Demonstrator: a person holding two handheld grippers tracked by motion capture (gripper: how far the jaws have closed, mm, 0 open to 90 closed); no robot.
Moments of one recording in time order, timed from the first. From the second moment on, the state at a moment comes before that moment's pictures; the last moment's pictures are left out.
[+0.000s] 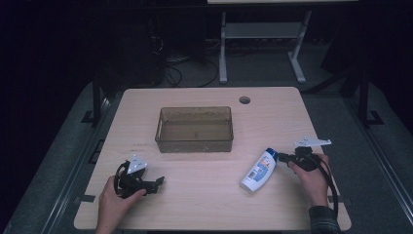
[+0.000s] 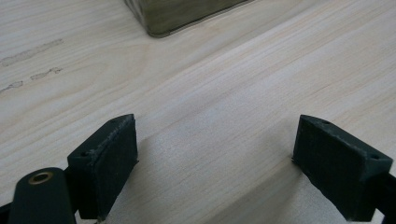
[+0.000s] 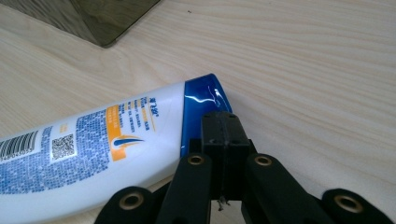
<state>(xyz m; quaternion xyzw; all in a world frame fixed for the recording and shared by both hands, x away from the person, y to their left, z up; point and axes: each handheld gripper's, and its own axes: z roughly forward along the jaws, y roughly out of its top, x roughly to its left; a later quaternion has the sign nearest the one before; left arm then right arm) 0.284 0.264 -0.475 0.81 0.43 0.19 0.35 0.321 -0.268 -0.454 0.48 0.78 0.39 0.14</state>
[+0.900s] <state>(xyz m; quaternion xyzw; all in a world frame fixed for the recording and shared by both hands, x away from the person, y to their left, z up) 0.284 0.264 -0.475 0.81 0.43 0.19 0.35 0.329 -0.260 -0.457 0.47 0.79 0.38 0.13</state>
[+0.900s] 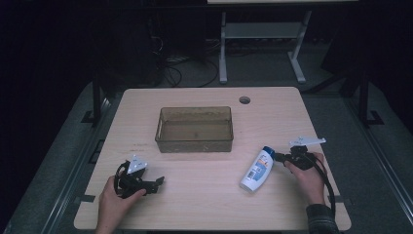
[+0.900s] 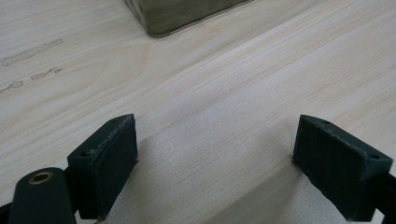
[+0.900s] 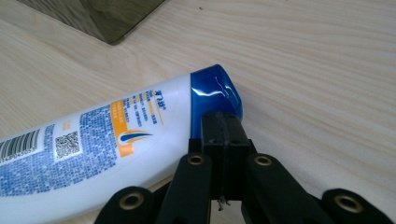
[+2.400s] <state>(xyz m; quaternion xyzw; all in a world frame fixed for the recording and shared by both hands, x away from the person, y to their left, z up) 0.284 0.264 -0.475 0.81 0.43 0.19 0.35 0.323 -0.231 -0.440 0.44 0.79 0.42 0.10</state>
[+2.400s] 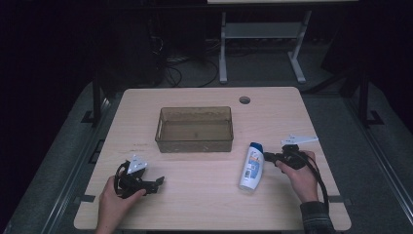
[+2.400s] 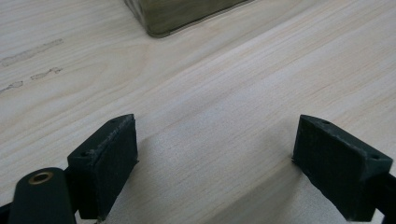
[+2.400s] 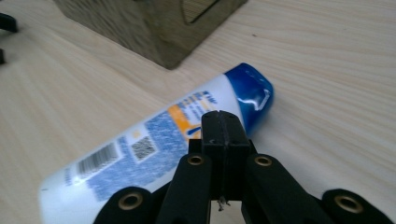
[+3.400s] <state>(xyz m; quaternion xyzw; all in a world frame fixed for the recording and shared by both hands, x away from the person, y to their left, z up) 0.284 0.264 -0.475 0.81 0.43 0.19 0.35 0.290 -0.165 -0.436 0.37 0.83 0.43 0.03</state>
